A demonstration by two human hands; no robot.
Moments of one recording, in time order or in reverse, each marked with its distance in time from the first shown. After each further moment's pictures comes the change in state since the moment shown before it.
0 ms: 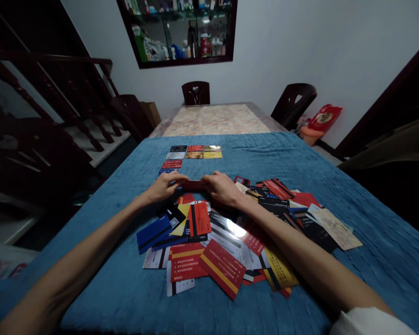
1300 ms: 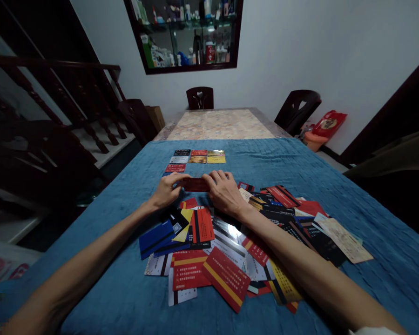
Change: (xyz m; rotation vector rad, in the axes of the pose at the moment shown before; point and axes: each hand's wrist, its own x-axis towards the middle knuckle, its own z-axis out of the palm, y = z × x) left_hand -0.001 0.001 0.010 0.056 0.238 -0.029; right_hand -0.005 -0.012 0.006 -0.380 0.239 -0.063
